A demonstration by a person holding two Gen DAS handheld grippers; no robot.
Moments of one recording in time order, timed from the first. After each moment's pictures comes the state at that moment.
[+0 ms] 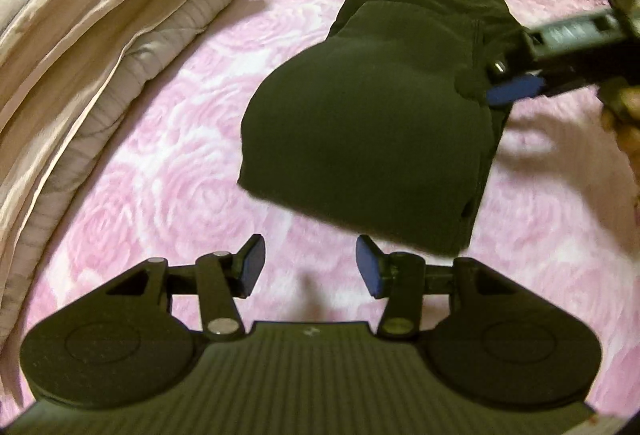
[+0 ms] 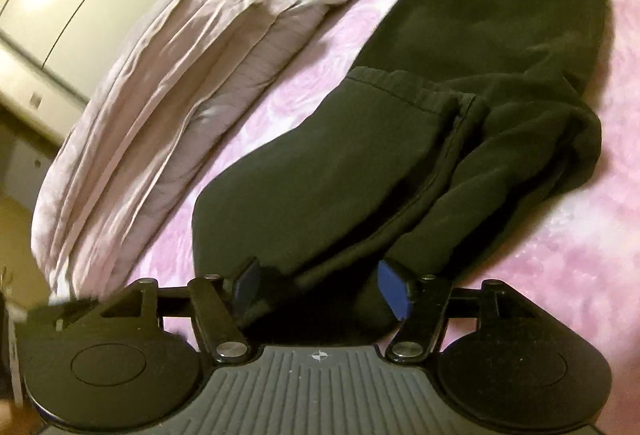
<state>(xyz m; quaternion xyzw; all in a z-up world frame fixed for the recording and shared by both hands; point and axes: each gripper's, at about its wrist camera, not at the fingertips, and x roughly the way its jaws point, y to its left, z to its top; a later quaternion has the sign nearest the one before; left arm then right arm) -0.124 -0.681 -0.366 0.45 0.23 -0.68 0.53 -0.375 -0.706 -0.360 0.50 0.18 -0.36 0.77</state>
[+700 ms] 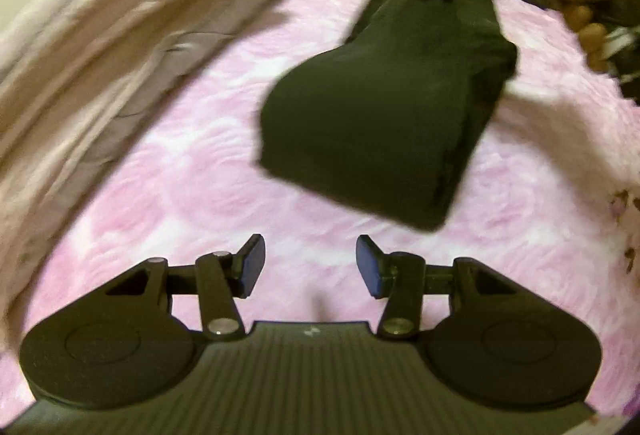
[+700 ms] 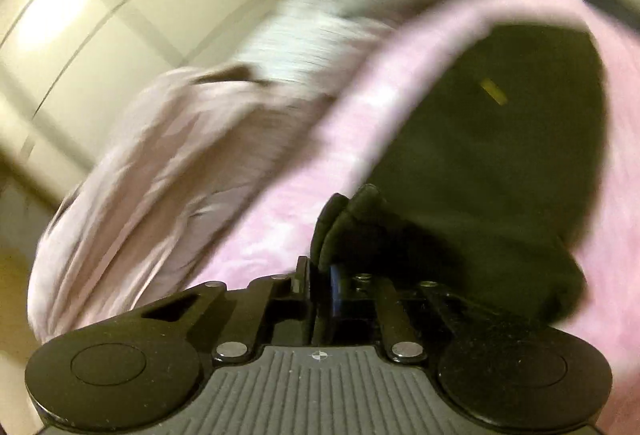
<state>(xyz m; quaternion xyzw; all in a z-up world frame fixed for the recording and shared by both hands) -0.114 -0.621 -0.333 0.42 0.23 -0.66 0.58 -0.382 -0.736 -0.284 0.42 0.13 -0.41 0.80</state>
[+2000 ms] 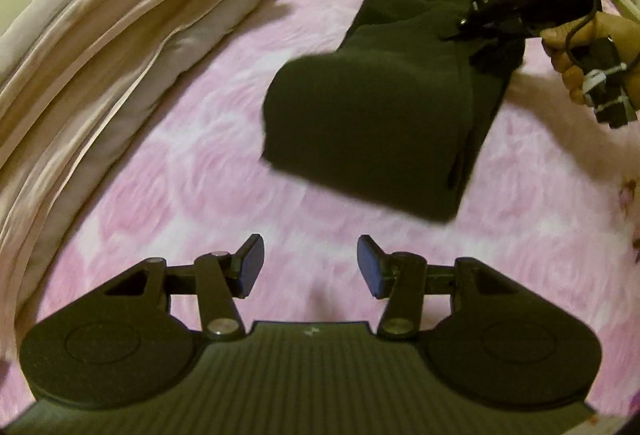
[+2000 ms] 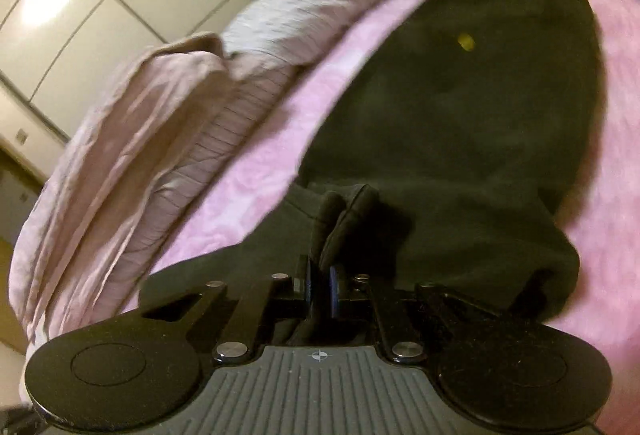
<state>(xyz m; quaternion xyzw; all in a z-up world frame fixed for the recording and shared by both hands) -0.116 -0.641 -0.338 0.43 0.22 -0.67 0.56 -0.419 -0.784 -0.343 0.46 0.14 -0.40 0.78</state>
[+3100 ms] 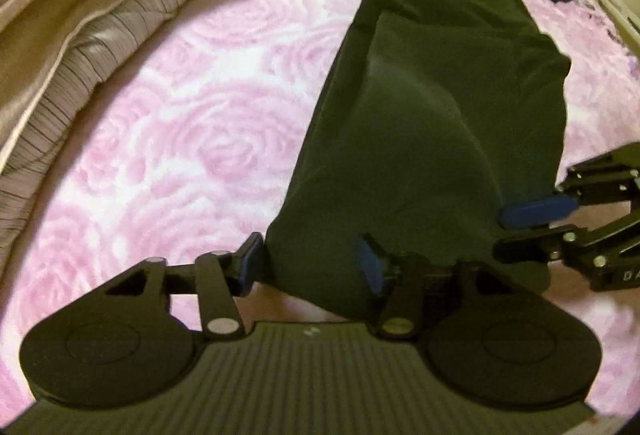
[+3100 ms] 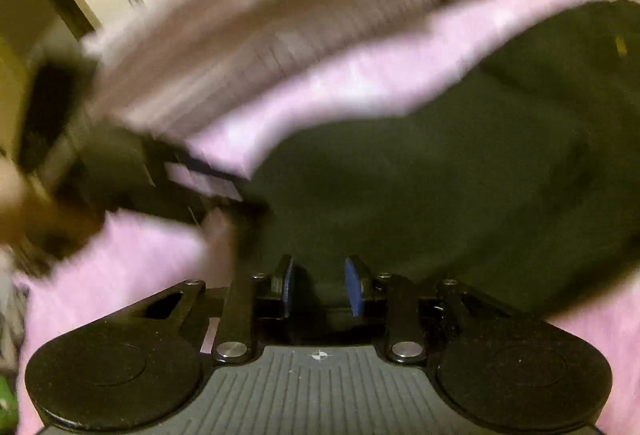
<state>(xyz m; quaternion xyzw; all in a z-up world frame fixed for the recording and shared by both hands) -0.092 -0.786 -0.414 0.44 0.28 -0.71 0.47 -0.321 -0.690 -0.365 0.36 0.29 -0.30 0.83</state>
